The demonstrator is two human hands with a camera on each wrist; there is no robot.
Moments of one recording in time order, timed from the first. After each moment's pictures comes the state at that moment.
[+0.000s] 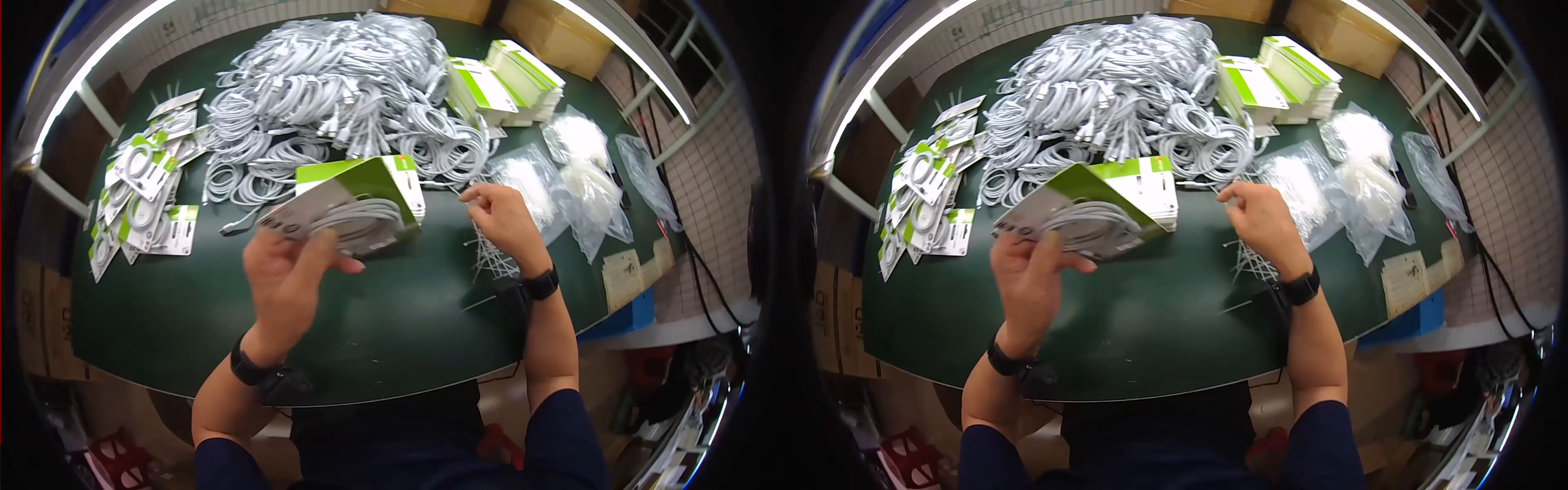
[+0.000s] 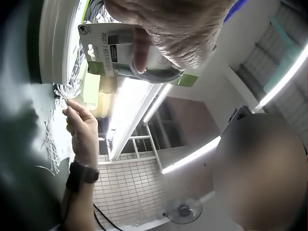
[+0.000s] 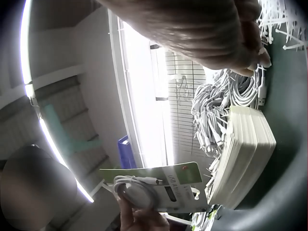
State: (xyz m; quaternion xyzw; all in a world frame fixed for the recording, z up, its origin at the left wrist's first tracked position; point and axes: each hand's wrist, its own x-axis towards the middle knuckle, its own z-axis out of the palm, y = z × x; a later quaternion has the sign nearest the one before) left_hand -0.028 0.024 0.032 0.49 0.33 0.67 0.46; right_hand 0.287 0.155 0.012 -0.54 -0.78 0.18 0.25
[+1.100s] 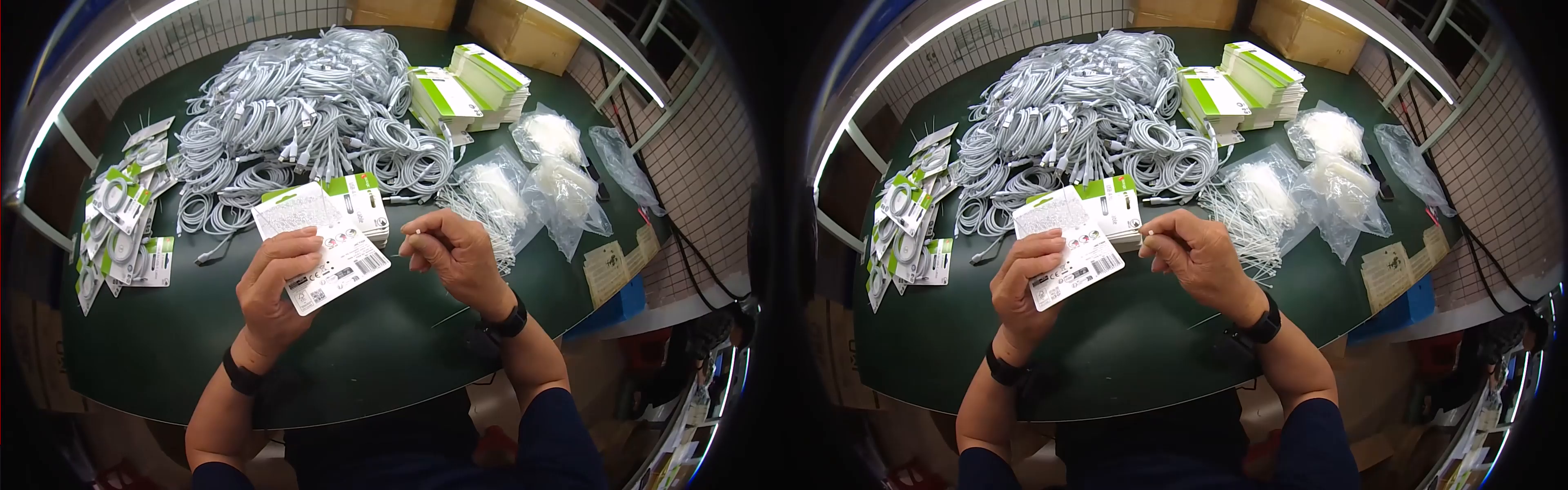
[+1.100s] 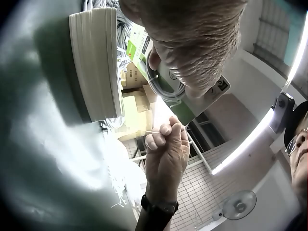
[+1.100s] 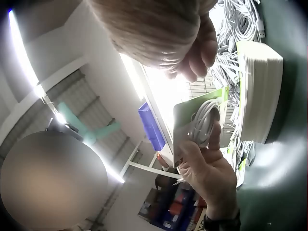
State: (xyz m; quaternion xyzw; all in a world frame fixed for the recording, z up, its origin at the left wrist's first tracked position) left_hand -0.028 0.052 0.010 0.75 0.34 0.57 0.03; right_hand 0.245 0.098 0.032 -0.33 -0.73 0.42 0.43
